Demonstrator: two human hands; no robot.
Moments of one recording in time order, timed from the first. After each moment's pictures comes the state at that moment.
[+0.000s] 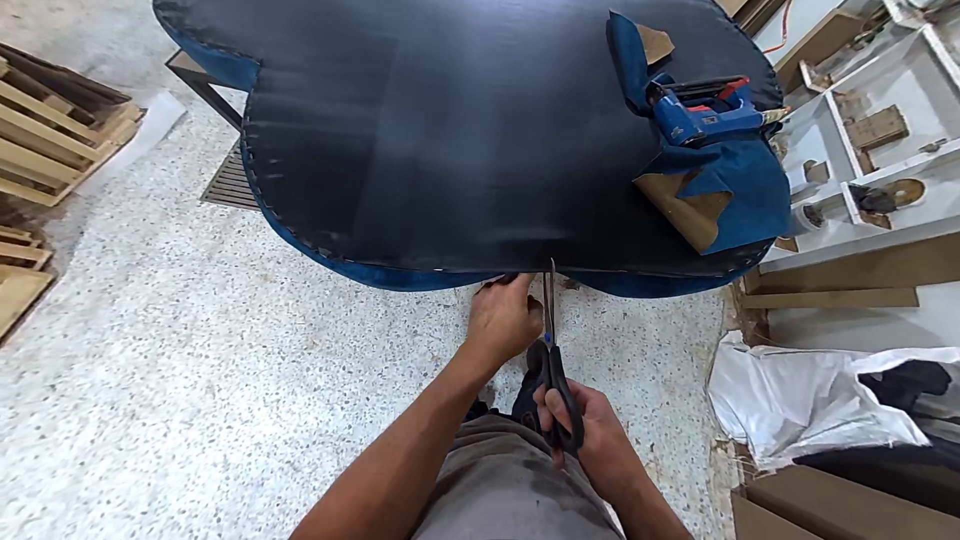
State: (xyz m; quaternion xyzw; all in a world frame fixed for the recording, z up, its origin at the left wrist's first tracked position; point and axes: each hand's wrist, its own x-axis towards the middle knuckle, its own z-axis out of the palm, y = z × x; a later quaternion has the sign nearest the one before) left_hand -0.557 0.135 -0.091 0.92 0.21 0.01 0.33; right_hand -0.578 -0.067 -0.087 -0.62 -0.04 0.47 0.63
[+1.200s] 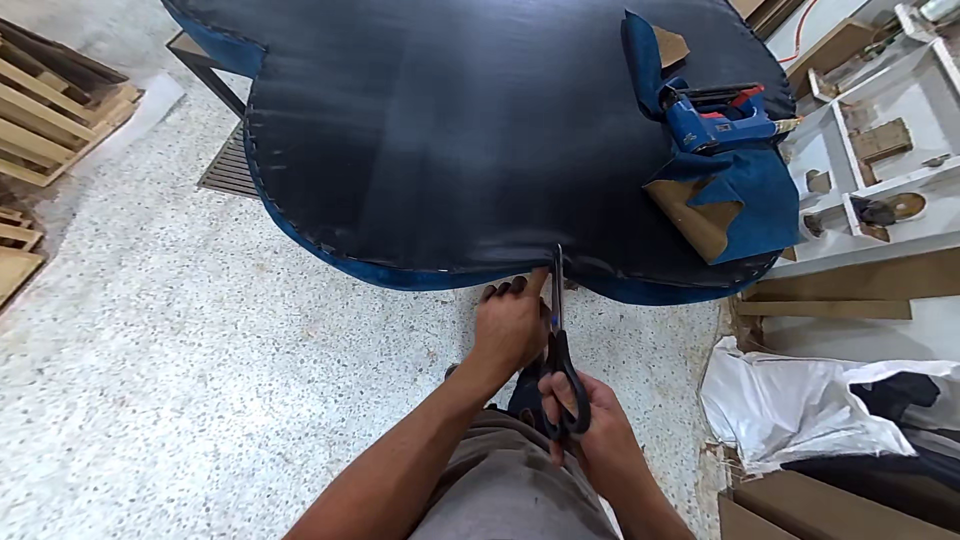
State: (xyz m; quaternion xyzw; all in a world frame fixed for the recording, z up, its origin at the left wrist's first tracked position) left_hand -0.560 0.123 -0.098 0.95 0.20 0.06 0.24; right_hand -0.570 -0.049 -0.067 -0.59 0.01 0.46 0.67
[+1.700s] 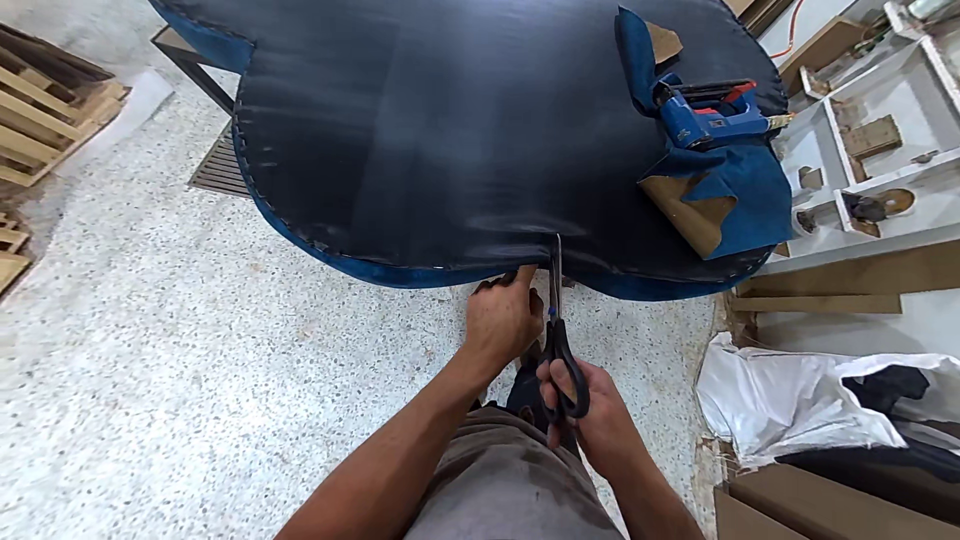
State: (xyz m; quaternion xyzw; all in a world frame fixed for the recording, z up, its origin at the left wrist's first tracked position) left_hand -0.555 0.131 -0.090 0.94 0.23 0.03 0.26; right_hand -0.555 -0.046 -0.066 -0.60 -0.01 0.47 0.65
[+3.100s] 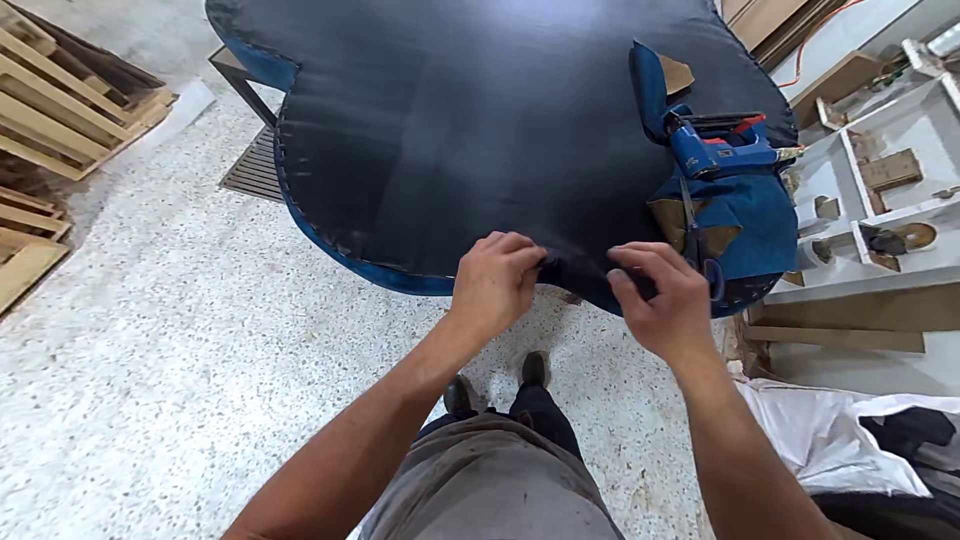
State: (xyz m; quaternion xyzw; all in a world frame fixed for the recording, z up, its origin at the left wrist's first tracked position) left_hand -0.543 0.187 -0.060 0.92 0.09 0.25 0.28; right_hand -0.407 -0.025 -0.026 -0.84 -0.45 -0.07 0.31
